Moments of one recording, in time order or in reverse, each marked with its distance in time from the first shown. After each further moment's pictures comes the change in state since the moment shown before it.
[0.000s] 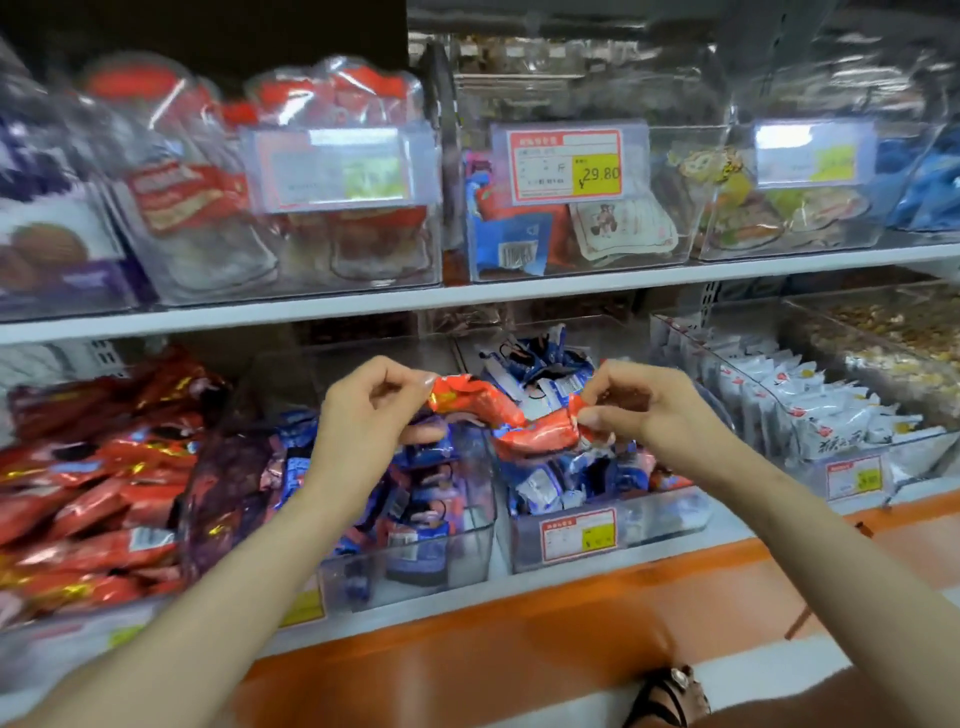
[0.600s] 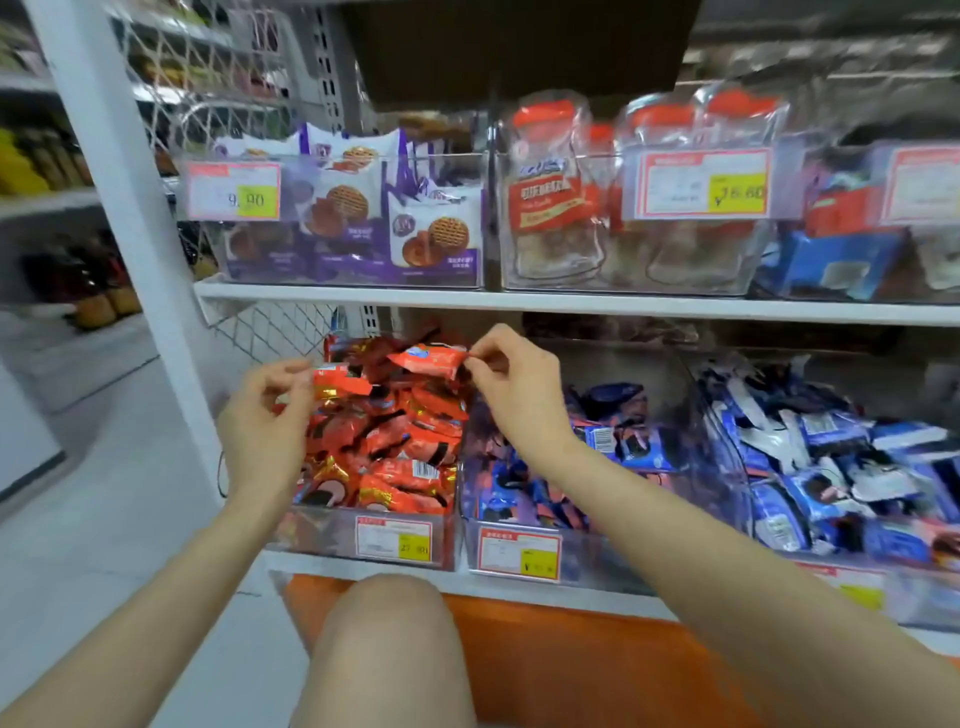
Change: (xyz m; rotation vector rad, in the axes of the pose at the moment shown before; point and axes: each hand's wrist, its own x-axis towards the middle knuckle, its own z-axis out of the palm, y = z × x) left_hand -0.045 -0.026 -0.261 0.478 0.742 0.174; right_hand 0.089 -0.099 0.277 0.018 0.070 -0.298
